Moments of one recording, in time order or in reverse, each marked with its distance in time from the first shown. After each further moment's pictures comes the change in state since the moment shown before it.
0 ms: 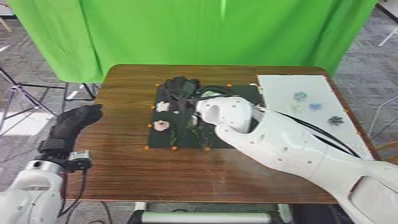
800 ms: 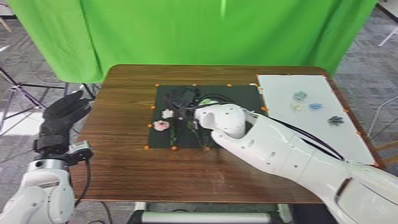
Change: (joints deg) left arm -2.7 0.9 5.5 1.2 -4.6 14.0 9.8; right arm -2.1 -3.5 0.8 7.7 -5.7 -1.3 -0.6
